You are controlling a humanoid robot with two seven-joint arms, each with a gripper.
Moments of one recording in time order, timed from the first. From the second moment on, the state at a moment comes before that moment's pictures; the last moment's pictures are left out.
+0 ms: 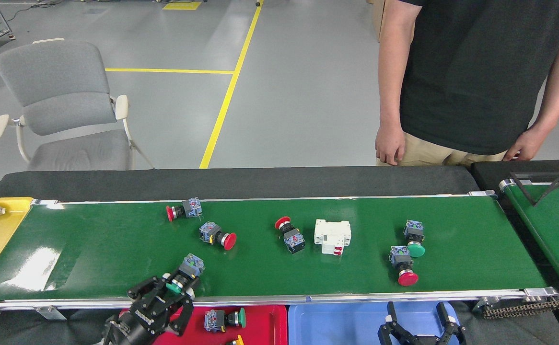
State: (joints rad) left arm 0.10 0.20 -0.02 -1.56 -1.46 -0.74 0.11; right arm 0.27 0.02 0.10 -1.72 1.45 0.19 -0.11
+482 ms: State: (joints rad) left arm 0.11 0.19 0.00 -1.59 -1.46 -0.78 0.11; right arm 0.09 0.03 0.14 -1.53 1.47 0.24 -0.04
